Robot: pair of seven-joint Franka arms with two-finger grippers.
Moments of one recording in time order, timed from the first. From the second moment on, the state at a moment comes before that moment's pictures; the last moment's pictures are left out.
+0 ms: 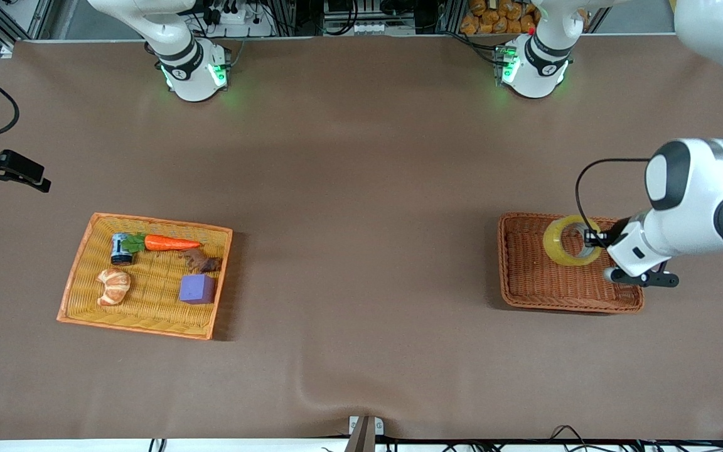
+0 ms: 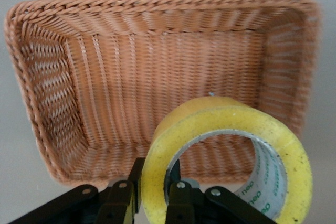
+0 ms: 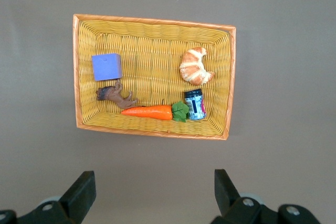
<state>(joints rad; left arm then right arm) 0.07 0.41 -0.07 -1.75 0.01 1.97 0.11 0.03 0.04 -0.12 -1.57 0.02 1.60 -0.05</state>
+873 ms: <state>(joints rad) 0.07 0.38 -0.09 -1.56 0.01 1.94 0.16 0.03 0.05 -0.12 -1.57 0.02 1.60 -0.05</state>
